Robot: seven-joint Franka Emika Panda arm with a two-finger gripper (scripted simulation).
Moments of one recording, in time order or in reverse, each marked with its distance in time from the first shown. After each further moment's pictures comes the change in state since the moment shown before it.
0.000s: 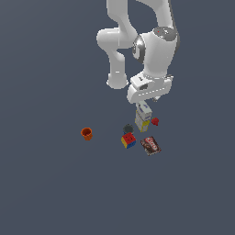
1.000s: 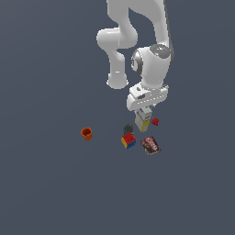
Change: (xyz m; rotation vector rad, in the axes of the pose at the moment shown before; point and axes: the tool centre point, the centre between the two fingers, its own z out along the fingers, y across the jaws) arm -0.002 -0.001 0.049 0.001 0.000 -0.002
